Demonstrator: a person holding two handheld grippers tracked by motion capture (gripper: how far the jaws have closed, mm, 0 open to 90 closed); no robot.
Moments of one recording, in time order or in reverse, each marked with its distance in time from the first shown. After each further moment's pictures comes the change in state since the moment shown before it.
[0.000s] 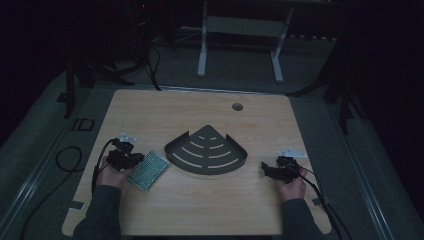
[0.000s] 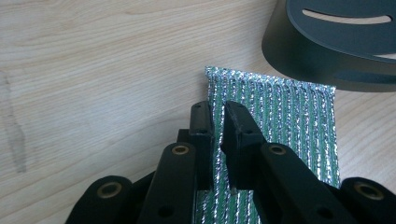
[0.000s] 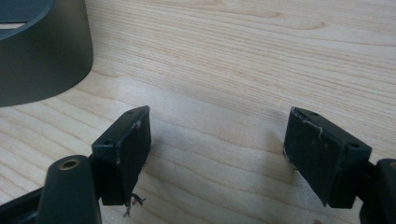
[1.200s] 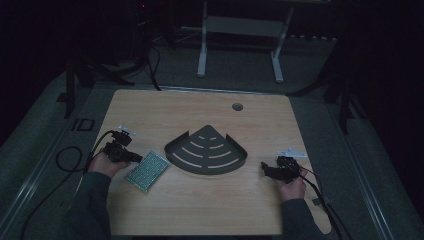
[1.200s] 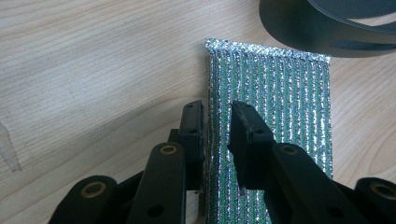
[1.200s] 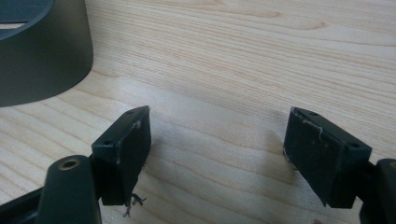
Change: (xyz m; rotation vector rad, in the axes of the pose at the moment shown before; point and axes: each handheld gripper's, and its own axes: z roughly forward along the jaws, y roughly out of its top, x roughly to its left) left arm 0.028 0.023 0.005 0.229 -0.159 0.015; right arm 0.000 0.000 0.000 0.000 0.000 0.000
